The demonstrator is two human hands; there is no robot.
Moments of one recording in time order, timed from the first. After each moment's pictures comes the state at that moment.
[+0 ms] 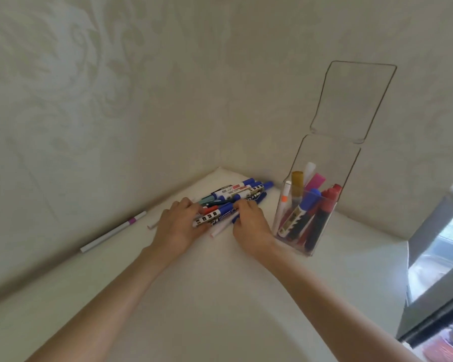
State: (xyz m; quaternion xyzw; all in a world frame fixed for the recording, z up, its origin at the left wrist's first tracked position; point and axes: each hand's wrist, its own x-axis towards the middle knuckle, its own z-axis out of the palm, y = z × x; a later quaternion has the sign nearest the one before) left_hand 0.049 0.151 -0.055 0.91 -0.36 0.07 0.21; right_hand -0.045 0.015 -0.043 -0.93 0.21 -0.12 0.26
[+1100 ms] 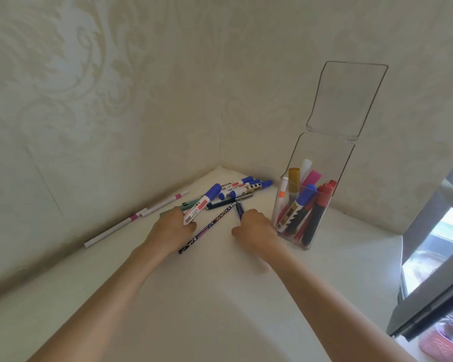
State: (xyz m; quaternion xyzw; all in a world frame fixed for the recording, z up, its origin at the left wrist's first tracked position) left_hand 0.027 0.169 -0.036 0.93 -0.22 -0.08 0.29; right_hand -0.053 0.021 -0.034 -0.92 0.33 0.02 0.21
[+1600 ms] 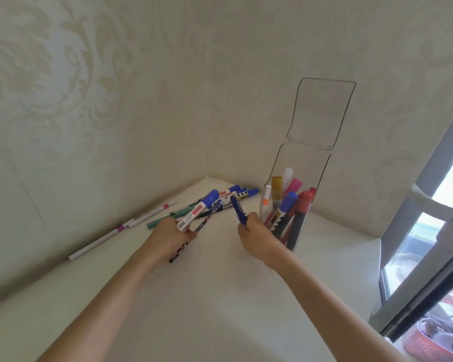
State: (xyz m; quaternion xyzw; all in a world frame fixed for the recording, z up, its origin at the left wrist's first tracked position) left_hand 0.024 0.155 -0.035 0.86 -0.19 -0.17 0.44; right_hand -0.096 0.021 -0.007 -0.92 0.28 0.01 0.29
